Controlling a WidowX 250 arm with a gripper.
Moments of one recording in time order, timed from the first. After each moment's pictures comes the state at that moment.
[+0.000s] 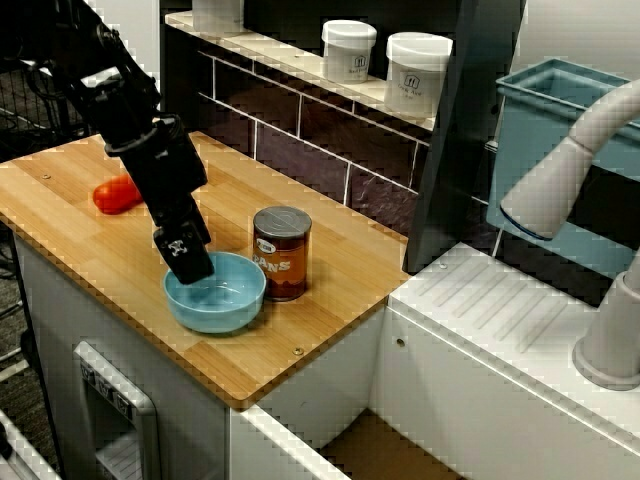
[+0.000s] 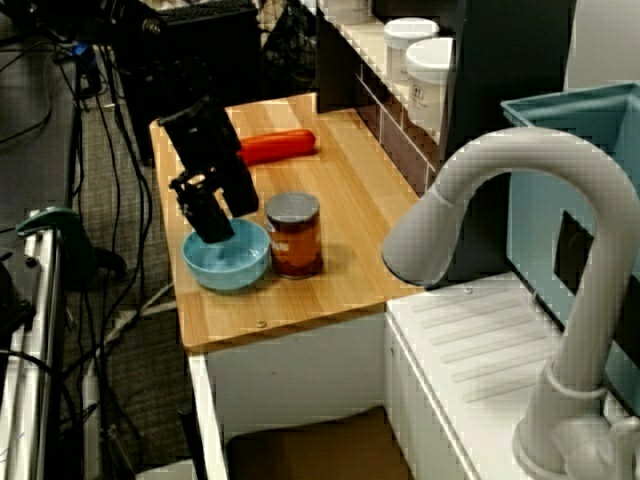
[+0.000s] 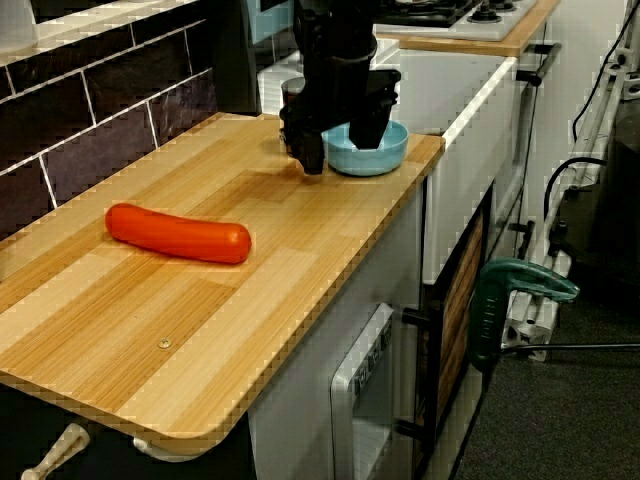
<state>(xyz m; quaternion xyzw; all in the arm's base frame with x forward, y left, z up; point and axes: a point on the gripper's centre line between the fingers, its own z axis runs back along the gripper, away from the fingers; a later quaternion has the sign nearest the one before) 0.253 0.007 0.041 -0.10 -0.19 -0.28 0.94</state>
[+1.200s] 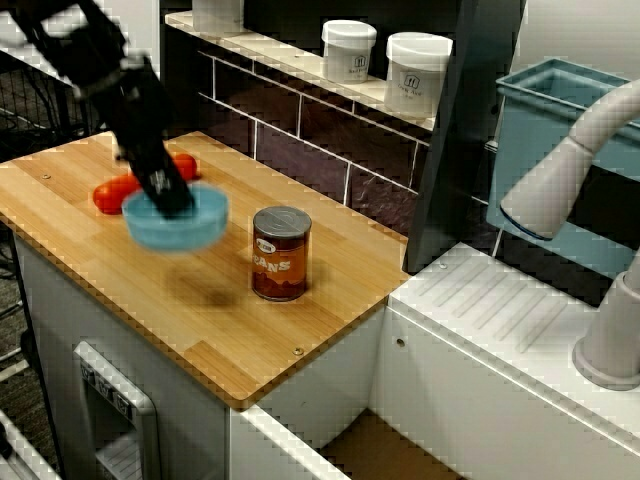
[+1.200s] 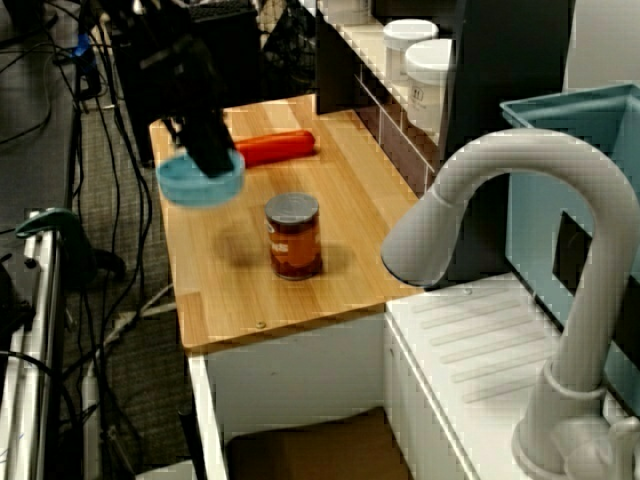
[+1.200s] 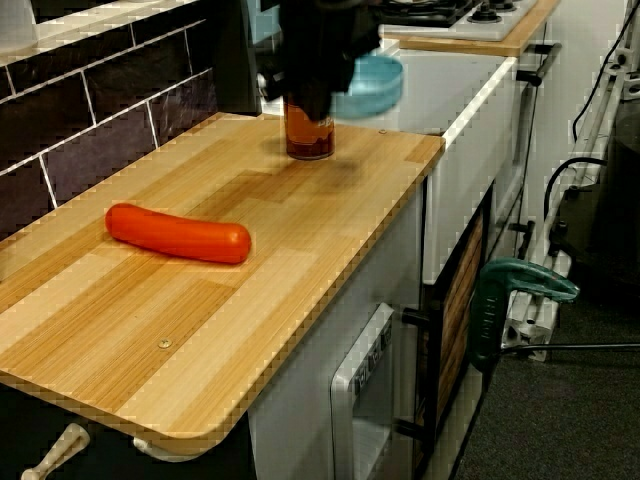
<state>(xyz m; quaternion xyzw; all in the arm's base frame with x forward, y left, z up) 0.254 0.037 0.096 -0.14 -0.21 -0.21 0.94</state>
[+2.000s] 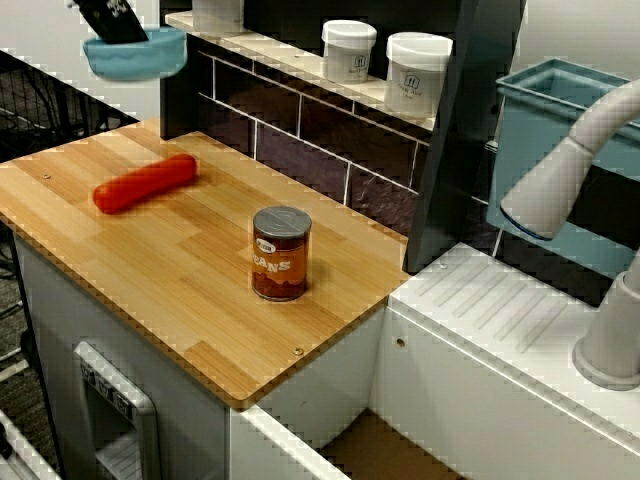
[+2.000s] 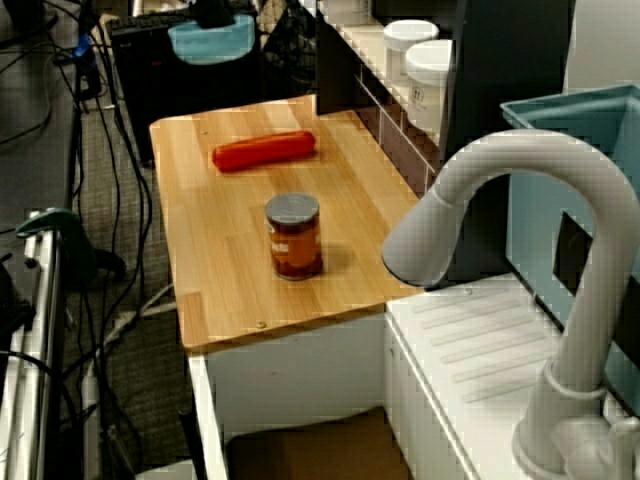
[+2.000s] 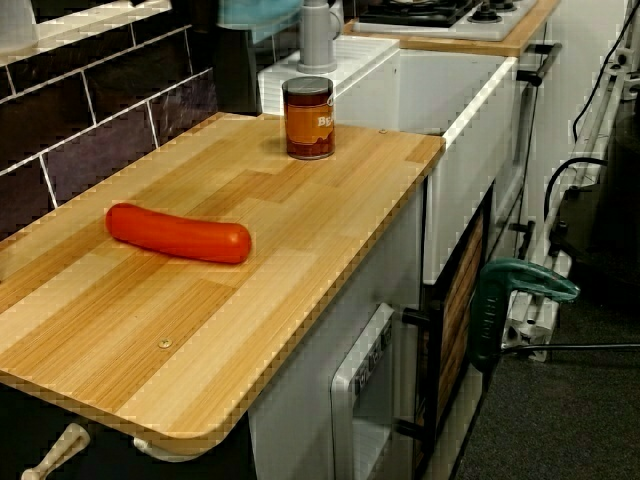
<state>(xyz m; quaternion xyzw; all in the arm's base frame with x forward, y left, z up) 0.281 0.124 0.176 -0.15 -0.25 -0.14 0.95</state>
